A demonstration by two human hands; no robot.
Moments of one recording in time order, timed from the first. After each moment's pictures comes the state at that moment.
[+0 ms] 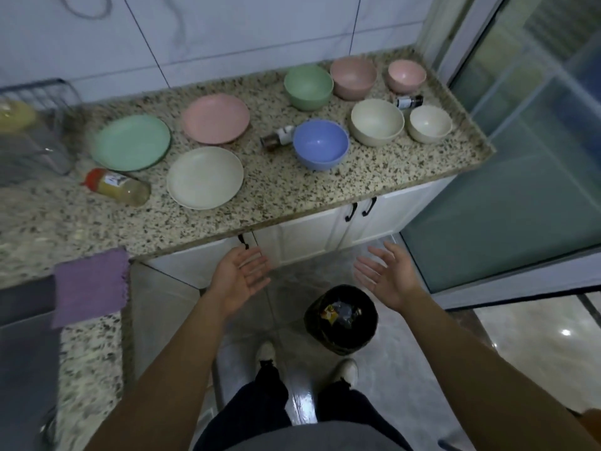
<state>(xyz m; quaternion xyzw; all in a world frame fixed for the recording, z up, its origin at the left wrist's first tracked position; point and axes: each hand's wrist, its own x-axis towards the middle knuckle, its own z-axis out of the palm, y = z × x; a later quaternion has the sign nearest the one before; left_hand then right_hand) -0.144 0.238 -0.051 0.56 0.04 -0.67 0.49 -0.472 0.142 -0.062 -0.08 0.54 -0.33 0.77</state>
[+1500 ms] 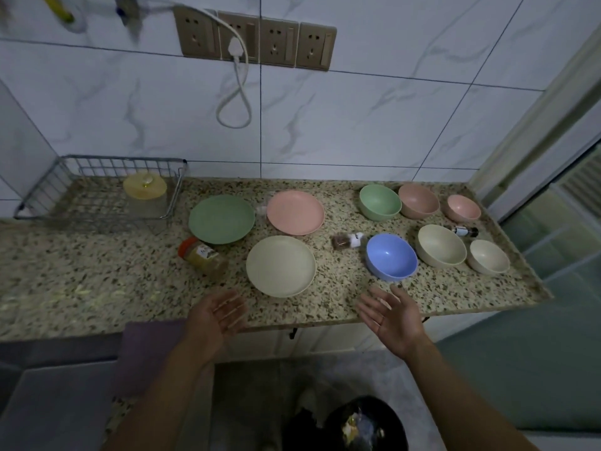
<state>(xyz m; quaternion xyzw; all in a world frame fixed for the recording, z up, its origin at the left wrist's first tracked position) 0.056 0.244 0.001 0.54 0.08 -0.56 0.62 -0.277 0.062 0.014 -0.19 0.50 -0.31 0.78</state>
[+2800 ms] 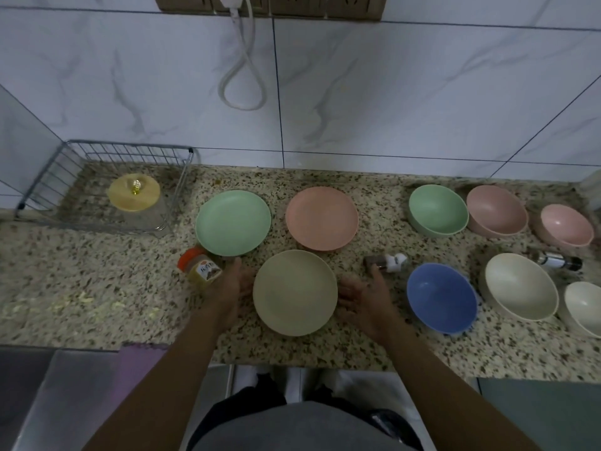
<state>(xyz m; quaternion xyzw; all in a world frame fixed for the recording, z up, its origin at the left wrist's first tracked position) 0.113 0.092 -0.024 0.69 0.06 -0.54 0.48 -0.137 -0.070 -0.043 -0.26 0.53 -0.07 0.80</state>
